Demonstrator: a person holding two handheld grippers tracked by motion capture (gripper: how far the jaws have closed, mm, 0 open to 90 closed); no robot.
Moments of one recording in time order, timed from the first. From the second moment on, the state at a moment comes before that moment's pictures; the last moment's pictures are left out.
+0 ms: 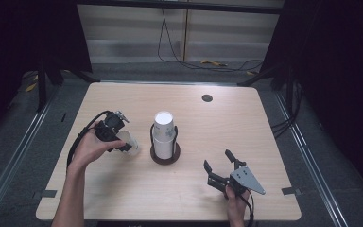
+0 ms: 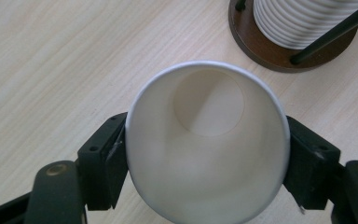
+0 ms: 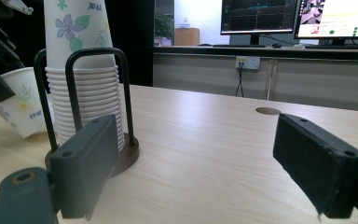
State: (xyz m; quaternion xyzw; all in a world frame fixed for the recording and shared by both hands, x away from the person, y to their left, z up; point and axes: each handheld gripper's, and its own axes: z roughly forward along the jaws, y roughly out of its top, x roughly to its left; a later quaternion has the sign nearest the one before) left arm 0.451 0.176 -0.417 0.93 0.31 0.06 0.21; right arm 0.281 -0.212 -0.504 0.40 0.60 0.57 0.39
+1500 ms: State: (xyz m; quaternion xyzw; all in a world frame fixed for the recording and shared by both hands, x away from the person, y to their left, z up) left arm 0.462 0.171 -0.426 0.91 0.31 0.07 0.26; right arm 0.282 -0.213 -0.504 0.40 0.60 0.57 0.39
